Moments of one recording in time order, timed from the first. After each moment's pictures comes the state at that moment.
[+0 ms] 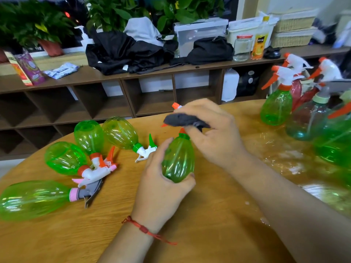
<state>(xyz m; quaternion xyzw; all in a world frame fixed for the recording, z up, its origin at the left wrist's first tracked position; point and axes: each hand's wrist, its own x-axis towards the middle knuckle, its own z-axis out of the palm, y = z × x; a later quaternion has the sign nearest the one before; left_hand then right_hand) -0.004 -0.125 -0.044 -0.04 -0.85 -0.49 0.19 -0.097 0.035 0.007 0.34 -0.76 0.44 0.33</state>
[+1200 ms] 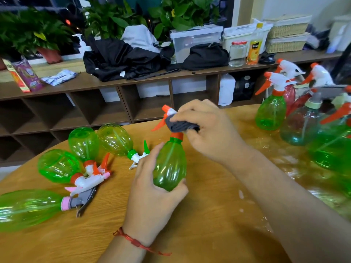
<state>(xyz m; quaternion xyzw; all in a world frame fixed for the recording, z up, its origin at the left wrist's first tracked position) -0.002 -0.123 -0.046 -0.03 -0.86 -0.47 0.20 -0.116 0.053 0.019 0.36 -0.82 0.33 0.29</state>
